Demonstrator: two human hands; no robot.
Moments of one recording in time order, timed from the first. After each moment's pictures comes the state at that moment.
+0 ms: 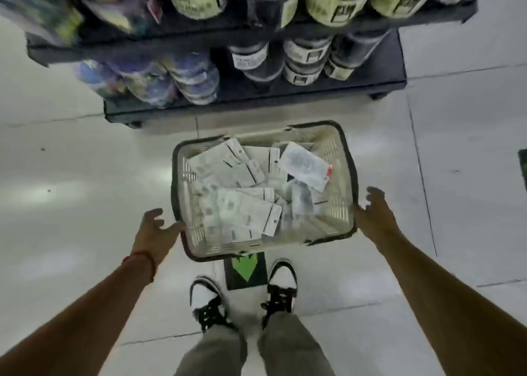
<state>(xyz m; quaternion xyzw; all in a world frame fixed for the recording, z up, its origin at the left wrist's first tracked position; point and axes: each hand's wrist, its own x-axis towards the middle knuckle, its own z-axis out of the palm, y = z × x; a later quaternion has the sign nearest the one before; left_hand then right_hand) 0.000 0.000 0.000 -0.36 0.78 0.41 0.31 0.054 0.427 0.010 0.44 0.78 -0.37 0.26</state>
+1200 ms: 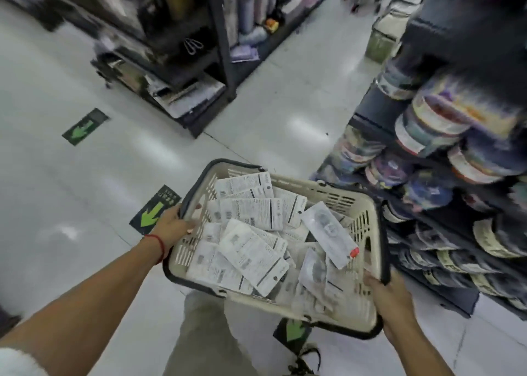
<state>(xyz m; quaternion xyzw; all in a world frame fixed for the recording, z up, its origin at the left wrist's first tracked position) 0.054 -0.343 0.441 -0.47 0.69 0.53 0.10 -0.052 0.103 0.432 0.24 0.81 -0.48 0.25</state>
